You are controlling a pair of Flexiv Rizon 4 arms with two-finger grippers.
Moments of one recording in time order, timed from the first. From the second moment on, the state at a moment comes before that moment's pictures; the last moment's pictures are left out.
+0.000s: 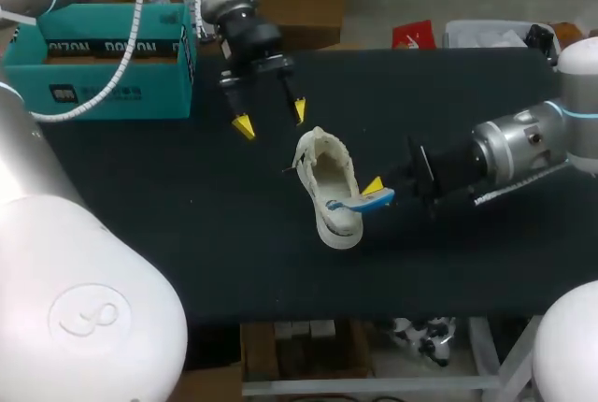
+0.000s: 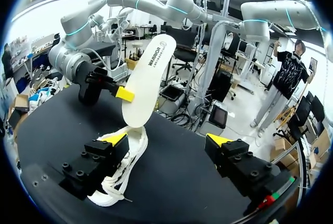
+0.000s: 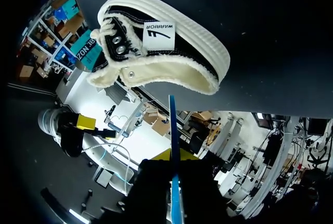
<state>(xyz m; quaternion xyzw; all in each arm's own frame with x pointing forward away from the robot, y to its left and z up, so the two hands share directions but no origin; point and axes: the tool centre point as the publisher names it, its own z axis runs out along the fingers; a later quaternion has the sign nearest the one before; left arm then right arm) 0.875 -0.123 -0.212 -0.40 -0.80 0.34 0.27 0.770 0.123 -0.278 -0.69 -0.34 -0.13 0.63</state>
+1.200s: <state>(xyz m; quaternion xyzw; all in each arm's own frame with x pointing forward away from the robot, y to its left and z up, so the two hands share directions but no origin) 0.867 -0.122 -0.210 -0.40 -0.81 0.34 0.26 0.775 0.127 -0.275 -0.69 -0.33 -0.11 0.63</state>
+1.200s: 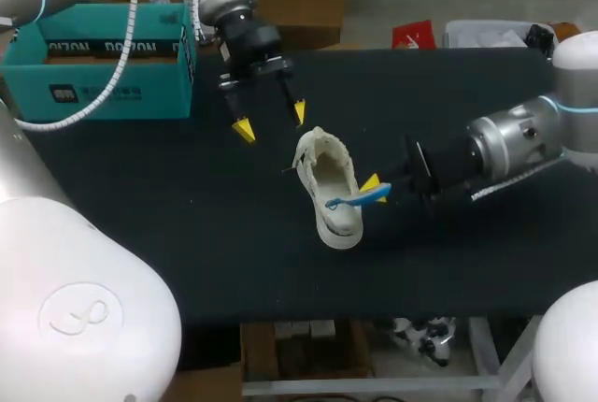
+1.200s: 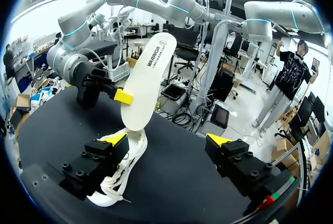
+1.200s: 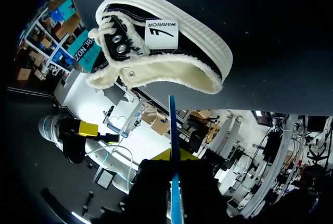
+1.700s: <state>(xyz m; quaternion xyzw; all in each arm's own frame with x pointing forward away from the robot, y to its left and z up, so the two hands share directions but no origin) 0.850 -0.124 -0.227 -0.38 -0.79 0.44 0.20 0.779 0.128 -0.279 -0.70 -0.31 -0.14 0.63</state>
